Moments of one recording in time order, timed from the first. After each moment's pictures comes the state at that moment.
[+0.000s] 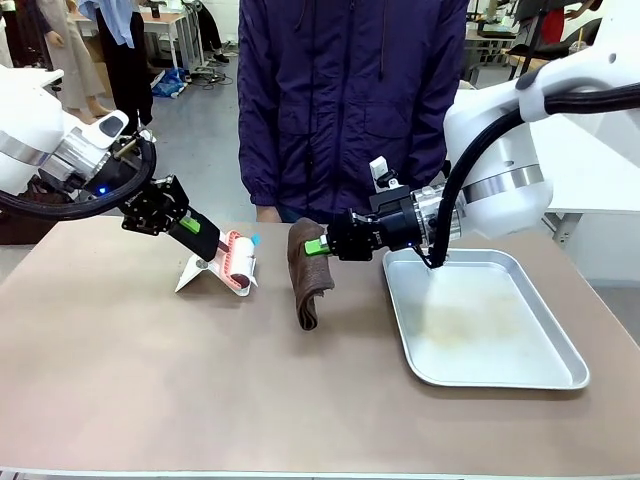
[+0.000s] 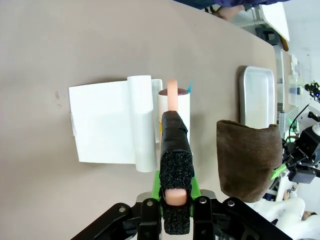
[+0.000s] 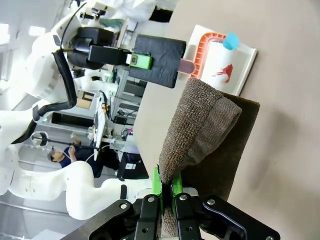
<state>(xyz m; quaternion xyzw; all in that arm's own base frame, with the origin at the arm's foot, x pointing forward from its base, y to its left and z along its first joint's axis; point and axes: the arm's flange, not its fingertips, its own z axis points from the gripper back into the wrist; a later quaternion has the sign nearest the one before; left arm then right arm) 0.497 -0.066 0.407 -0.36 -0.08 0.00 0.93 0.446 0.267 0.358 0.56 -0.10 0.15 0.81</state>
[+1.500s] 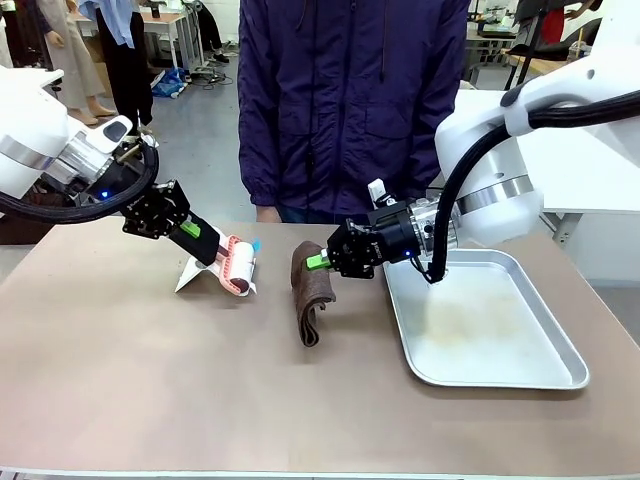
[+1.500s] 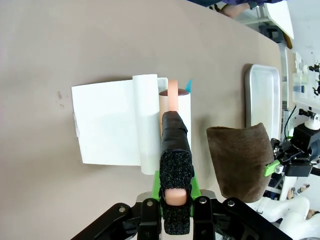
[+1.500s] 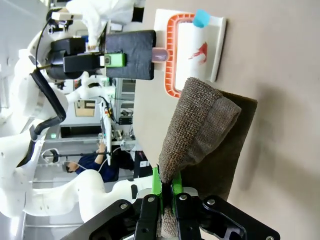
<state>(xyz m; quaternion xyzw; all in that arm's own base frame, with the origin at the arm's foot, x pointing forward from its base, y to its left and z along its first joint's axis) 0.499 -0.067 0.399 -0.35 -0.08 -0.01 0.93 0.449 0.265 0.333 0.55 -0.02 0.08 0.83</state>
